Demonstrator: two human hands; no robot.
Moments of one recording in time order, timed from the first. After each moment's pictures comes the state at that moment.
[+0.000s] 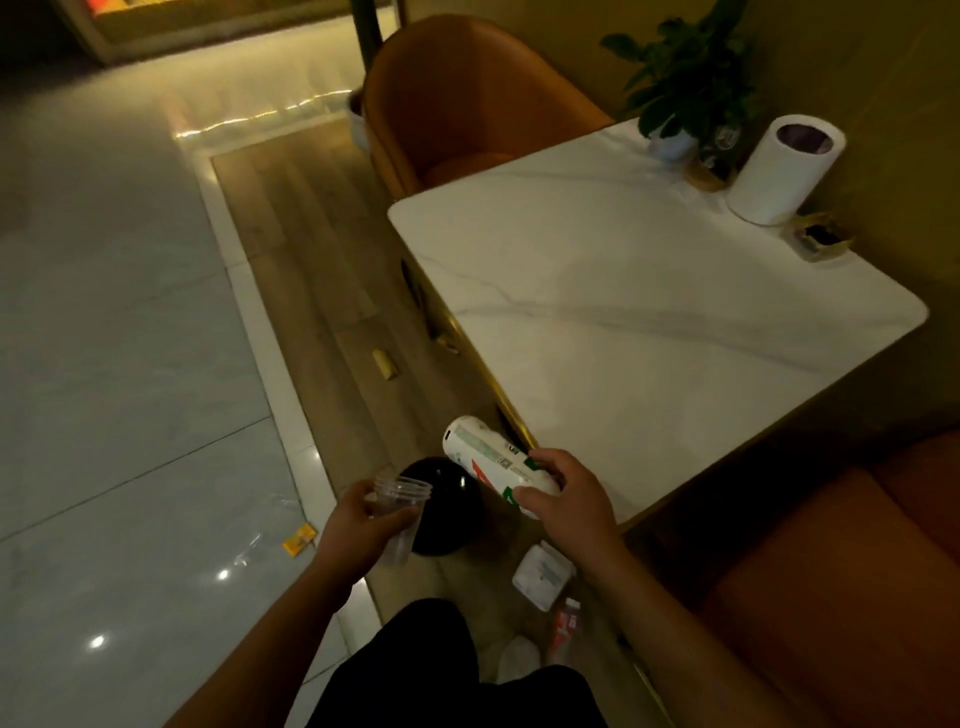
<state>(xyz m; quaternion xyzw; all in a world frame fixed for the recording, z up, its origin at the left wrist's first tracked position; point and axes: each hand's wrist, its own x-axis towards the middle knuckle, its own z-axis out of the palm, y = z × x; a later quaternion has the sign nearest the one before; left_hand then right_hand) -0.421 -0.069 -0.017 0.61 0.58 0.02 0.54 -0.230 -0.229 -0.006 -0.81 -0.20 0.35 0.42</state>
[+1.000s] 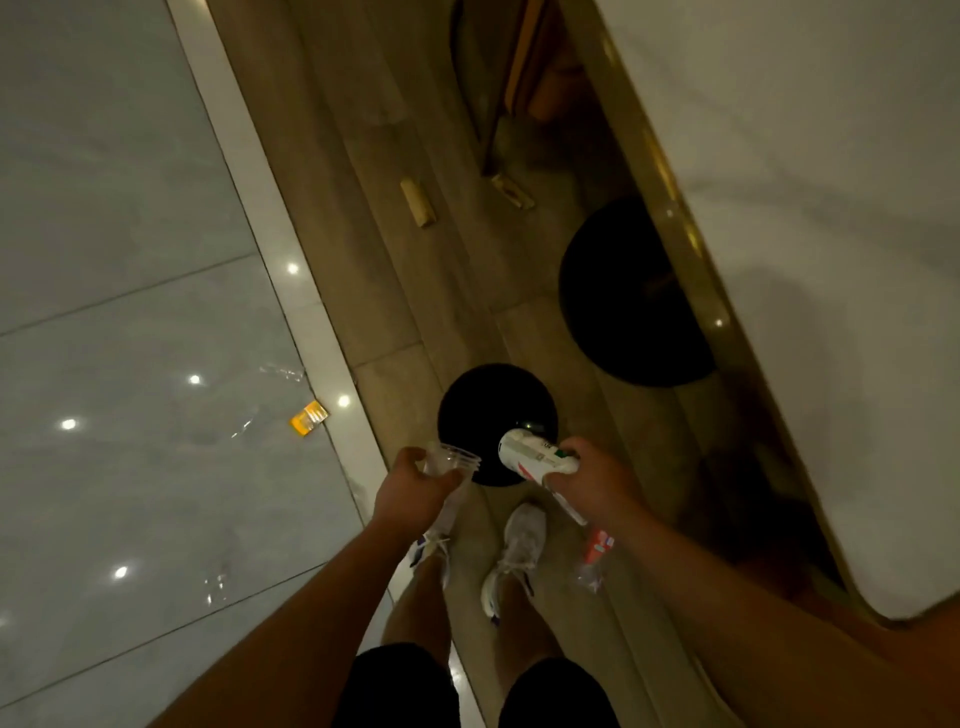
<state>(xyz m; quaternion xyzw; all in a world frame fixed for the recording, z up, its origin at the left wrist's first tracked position) -0.466 0.080 -0.254 0.52 0.64 -0.14 0.55 -0.279 -0.046 -0.247 -0.86 -0.17 0.47 0.06</state>
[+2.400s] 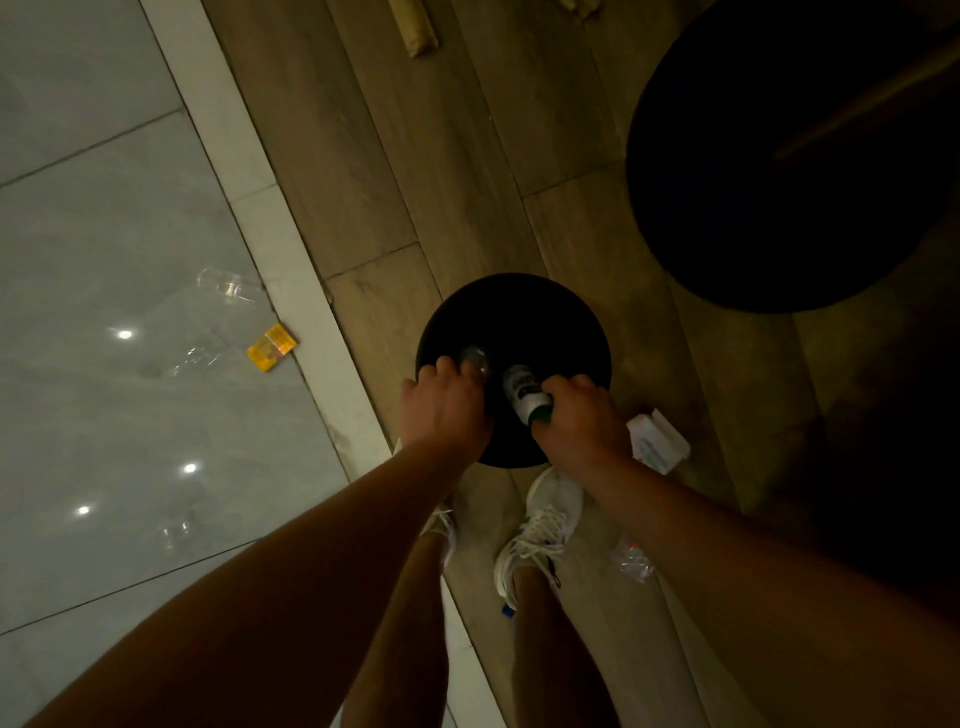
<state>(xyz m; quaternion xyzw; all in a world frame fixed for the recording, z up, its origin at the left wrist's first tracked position) -0.387 0.054 -0.495 0.84 0.42 -0.27 0.21 -0.267 -0.046 -0.501 -0.84 -0.32 0.43 -0.02</state>
